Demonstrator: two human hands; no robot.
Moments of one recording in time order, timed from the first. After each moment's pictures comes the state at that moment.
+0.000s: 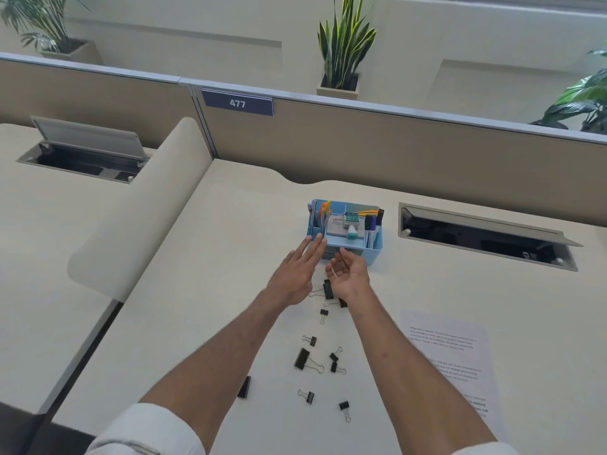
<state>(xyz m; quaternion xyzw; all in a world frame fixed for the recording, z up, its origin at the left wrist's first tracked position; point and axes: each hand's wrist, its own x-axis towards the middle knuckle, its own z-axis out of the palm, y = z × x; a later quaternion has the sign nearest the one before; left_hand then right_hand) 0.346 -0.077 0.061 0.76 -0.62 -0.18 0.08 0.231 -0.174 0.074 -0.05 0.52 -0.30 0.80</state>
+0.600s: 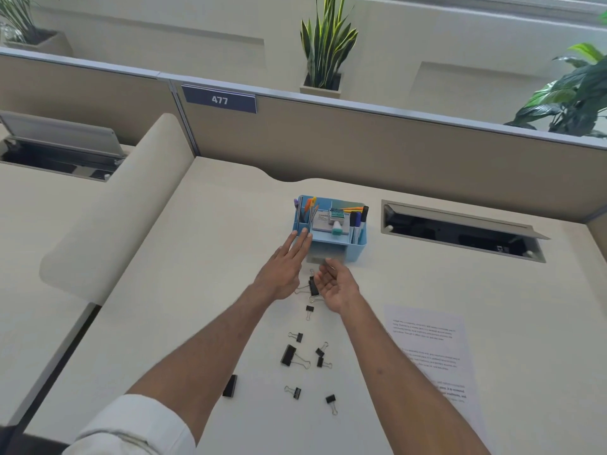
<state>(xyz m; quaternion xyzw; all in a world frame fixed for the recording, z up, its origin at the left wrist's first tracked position) 0.348 -0.082 0.060 0.75 -0.63 -0.17 0.08 0.203 -0.156 0.063 -0.10 0.54 -0.27 0.79</state>
